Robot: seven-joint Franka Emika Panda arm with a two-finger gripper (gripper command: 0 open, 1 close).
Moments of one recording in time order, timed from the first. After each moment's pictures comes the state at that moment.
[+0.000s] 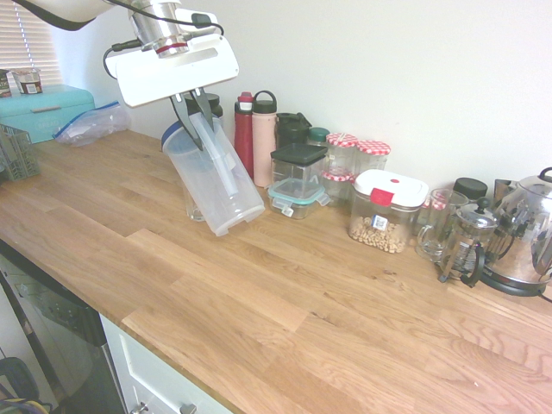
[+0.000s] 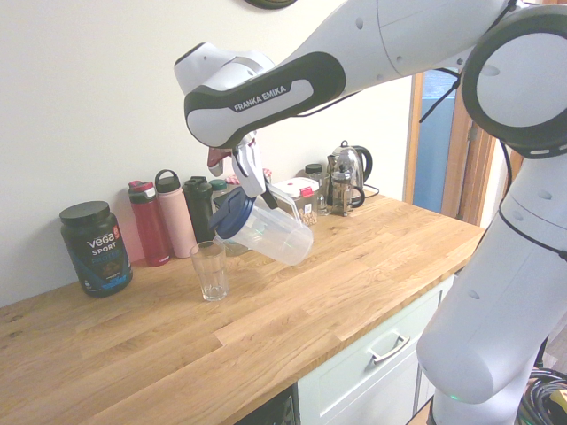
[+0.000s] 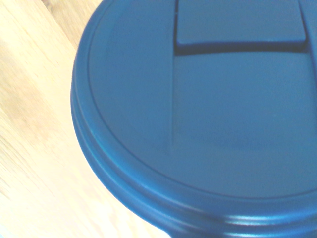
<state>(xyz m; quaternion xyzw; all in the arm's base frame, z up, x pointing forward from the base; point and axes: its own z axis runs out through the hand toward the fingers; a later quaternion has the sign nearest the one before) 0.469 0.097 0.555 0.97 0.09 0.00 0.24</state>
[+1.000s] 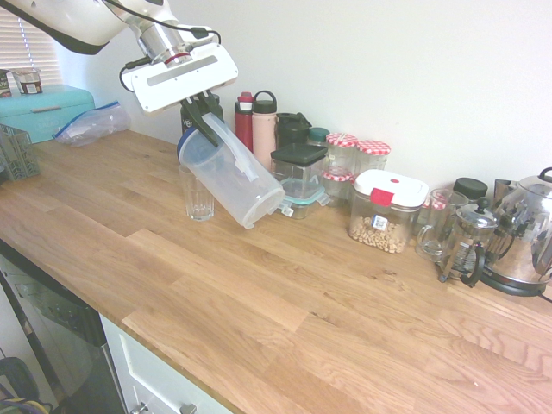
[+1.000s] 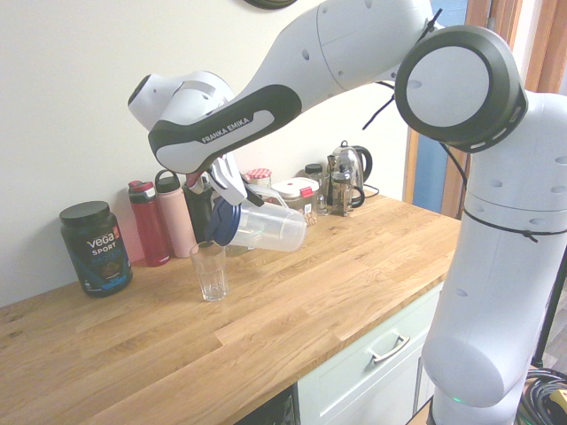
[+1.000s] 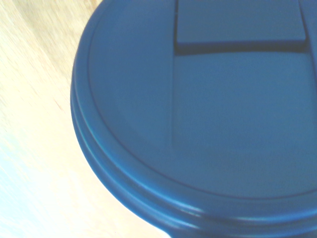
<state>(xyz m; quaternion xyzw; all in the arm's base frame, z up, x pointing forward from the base) 0.515 0.134 0.523 0.93 0.14 -0.04 0.35</state>
